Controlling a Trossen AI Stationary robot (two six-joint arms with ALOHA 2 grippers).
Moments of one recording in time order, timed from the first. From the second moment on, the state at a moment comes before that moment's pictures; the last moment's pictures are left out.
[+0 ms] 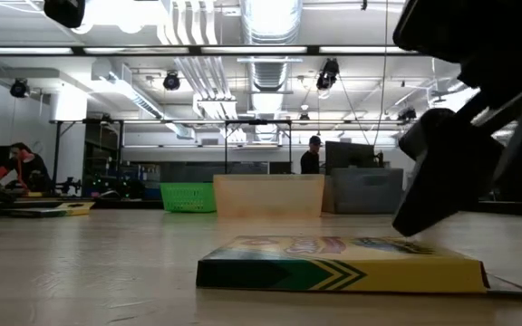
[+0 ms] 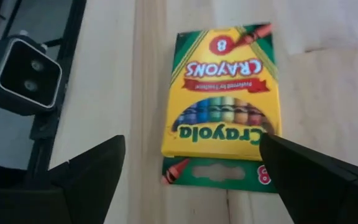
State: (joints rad) left arm -0.47 0.42 0.55 -0.20 -0.36 -0.06; right arm 0.65 1.89 0.92 0.19 0.28 0.70
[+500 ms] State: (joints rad) left arm -0.47 0.42 0.55 -0.21 -0.36 -0.06; right arm 0.65 1.89 0.92 0.19 0.38 0.68
